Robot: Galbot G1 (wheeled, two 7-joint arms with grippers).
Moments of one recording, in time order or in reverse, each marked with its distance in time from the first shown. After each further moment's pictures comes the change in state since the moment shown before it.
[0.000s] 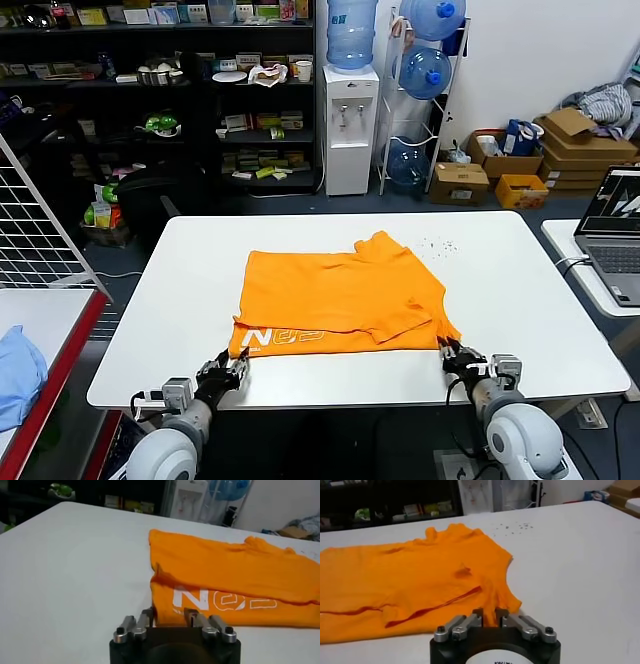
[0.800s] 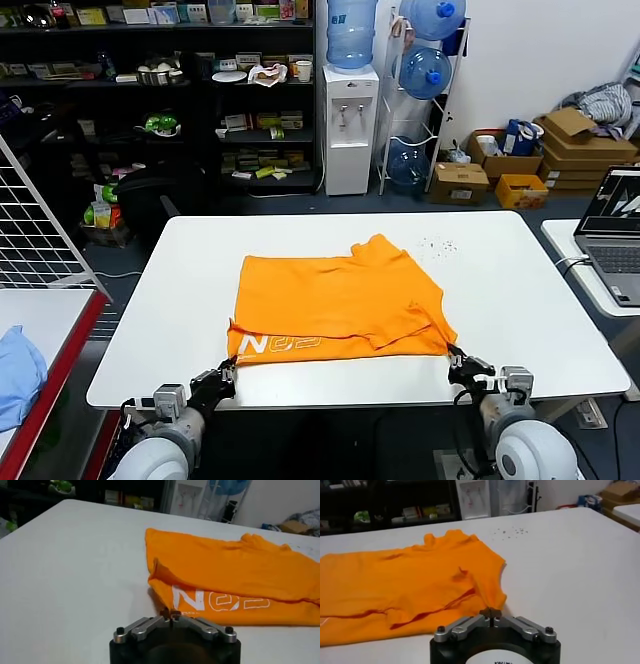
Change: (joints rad) left arm 0.058 0.058 -0.022 -0.091 -0.040 0.014 -0.044; right arm -0.177 -0.019 0.044 0.179 0.031 0.002 0.072
